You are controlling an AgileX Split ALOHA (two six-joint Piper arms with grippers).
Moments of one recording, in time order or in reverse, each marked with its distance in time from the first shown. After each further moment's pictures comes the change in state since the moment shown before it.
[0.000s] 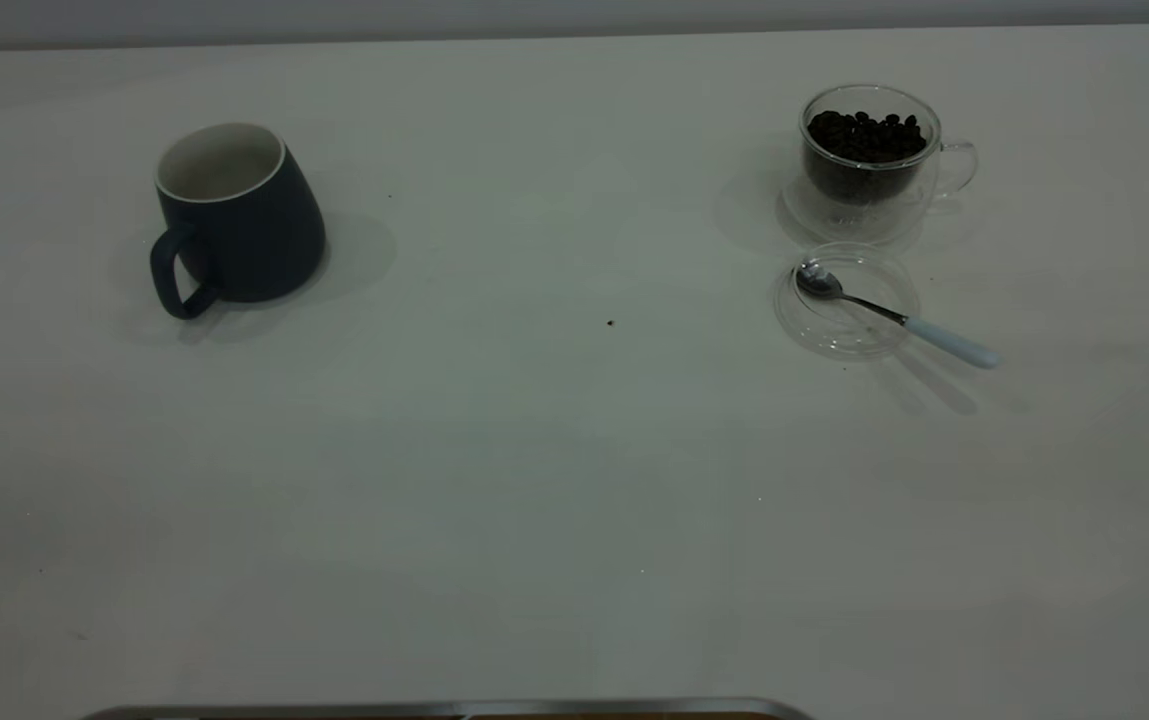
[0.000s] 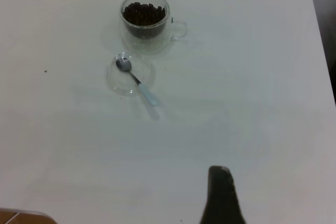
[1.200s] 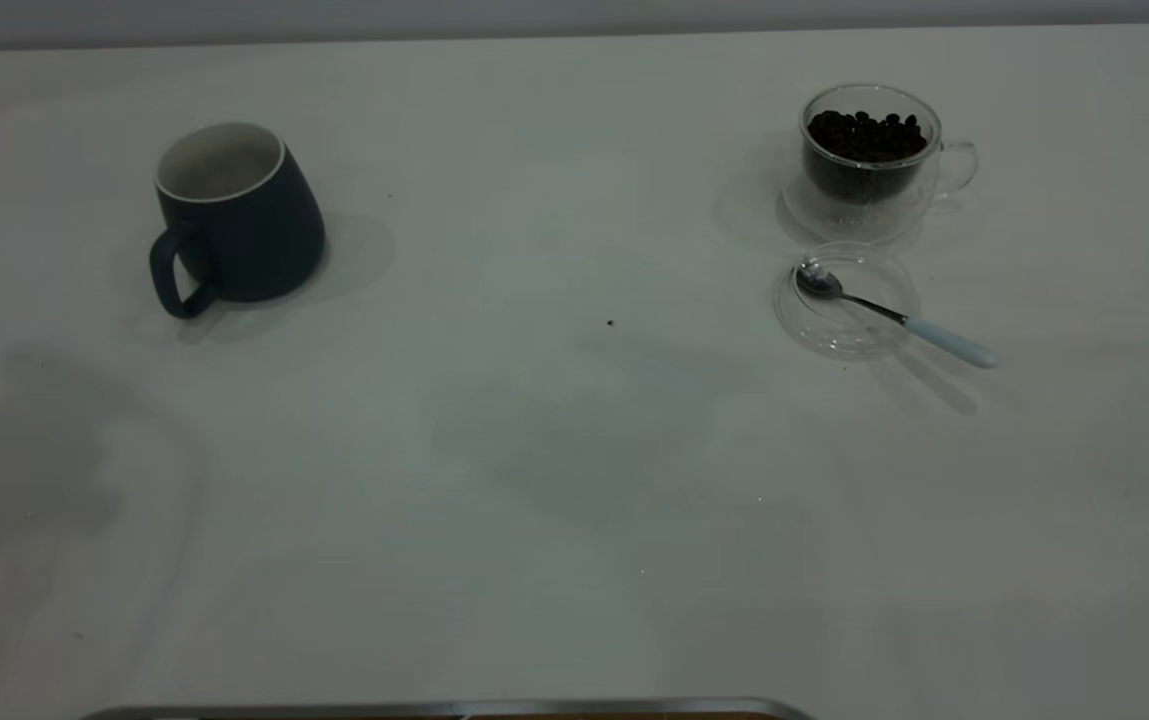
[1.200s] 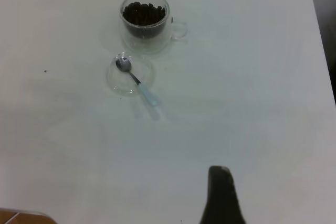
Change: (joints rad) left arm -0.022 1.349 -0.641 0.017 -0.295 0.355; right arm 0.000 0.000 0.000 0.000 0.000 0.000
